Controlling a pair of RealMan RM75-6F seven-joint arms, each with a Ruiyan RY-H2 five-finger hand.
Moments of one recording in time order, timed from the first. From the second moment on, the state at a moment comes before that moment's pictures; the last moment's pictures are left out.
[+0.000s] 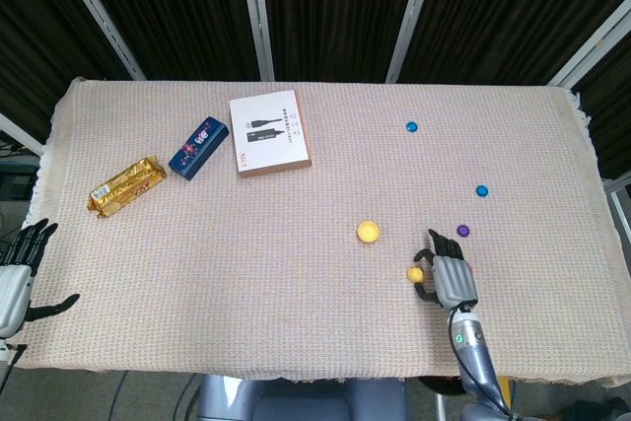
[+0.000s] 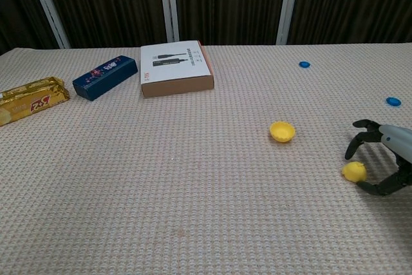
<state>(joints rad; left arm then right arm) -0.09 -1.12 -0.03 -1.63 1.47 1.43 -0.04 0.34 -1.67 0.14 -1.47 -1.06 1.18 -0.33</state>
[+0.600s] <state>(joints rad) -0.09 -1.11 -0.03 -1.63 1.46 1.43 -0.04 0.34 -1.68 0.15 -1.48 -1.07 1.20 -0.31</state>
